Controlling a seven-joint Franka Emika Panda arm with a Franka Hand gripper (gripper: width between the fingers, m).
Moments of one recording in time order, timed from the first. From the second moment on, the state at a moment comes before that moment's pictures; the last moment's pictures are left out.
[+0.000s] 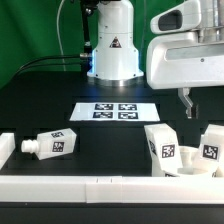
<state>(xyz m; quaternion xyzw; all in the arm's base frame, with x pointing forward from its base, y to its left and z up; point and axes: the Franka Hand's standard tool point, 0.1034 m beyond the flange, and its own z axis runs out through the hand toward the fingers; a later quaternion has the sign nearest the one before) 0.638 0.127 0.112 -0.98 0.16 -0.08 0.06</state>
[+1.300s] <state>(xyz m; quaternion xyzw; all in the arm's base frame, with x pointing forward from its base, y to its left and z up) 0.630 0.124 0.078 -0.93 -0.36 -0.02 -0.02</state>
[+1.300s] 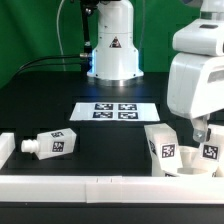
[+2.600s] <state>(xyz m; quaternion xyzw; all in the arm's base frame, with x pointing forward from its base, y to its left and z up) 0.644 0.089 0.073 -1.00 0.00 -0.05 -0.01</state>
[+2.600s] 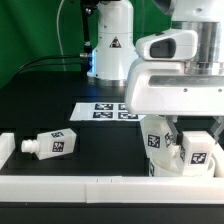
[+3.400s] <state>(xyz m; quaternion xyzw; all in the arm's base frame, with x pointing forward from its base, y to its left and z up) 0.641 0.072 0.070 -0.92 0.38 -0.07 0.01</state>
